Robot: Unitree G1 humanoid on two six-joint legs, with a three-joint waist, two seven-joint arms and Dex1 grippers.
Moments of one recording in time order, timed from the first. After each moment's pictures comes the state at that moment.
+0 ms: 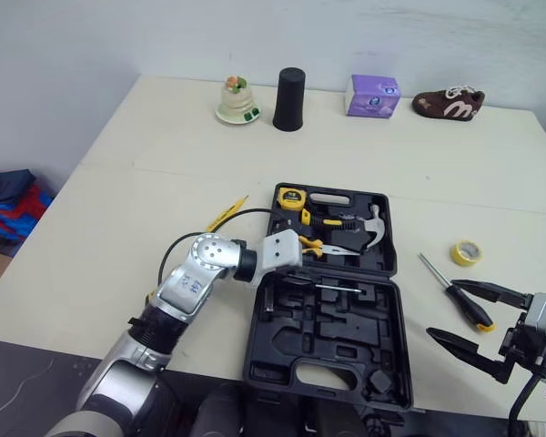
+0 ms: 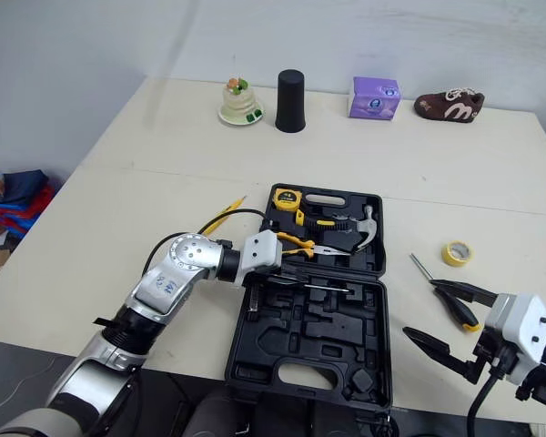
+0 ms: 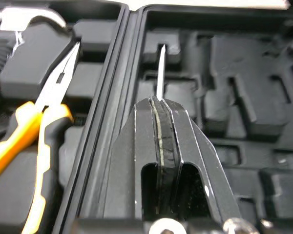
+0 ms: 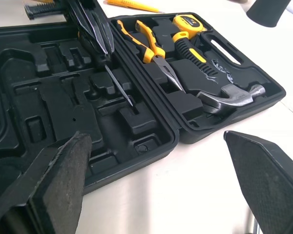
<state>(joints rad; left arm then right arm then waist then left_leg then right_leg) -0.60 0.37 -0.41 0.03 -0.07 0.30 -1.03 0.49 -0.74 -0.63 -0.46 0.55 0.09 1.13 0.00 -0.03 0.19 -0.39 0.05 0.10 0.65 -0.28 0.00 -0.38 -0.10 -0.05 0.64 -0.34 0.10</state>
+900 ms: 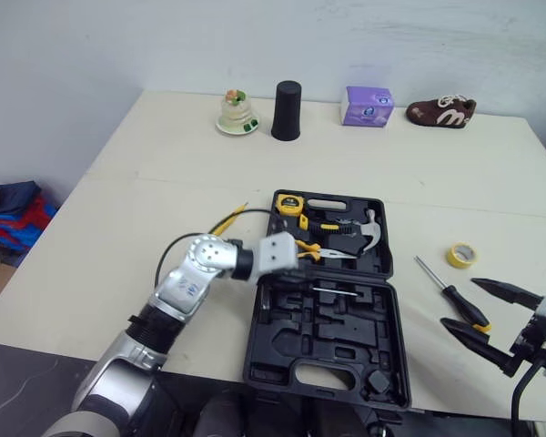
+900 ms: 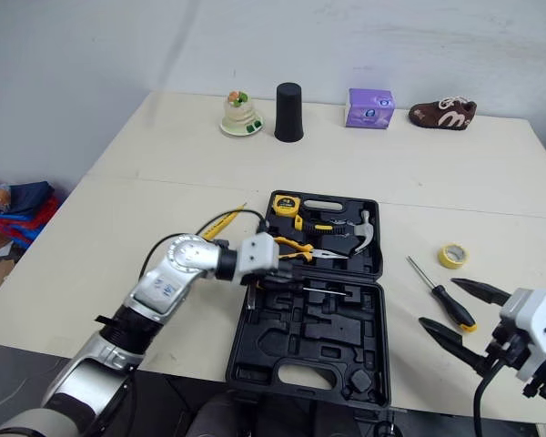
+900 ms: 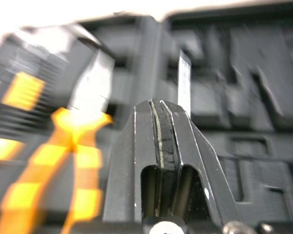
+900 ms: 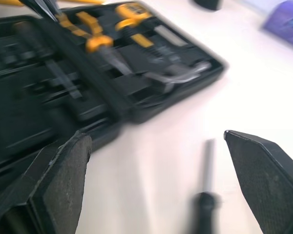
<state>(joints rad) -0.65 0.41 -0.27 0.08 -0.16 0.12 -1.02 0.44 -0.73 -0.72 -0.35 0.55 0.12 1.03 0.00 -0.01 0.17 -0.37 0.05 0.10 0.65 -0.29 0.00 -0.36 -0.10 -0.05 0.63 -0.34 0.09</state>
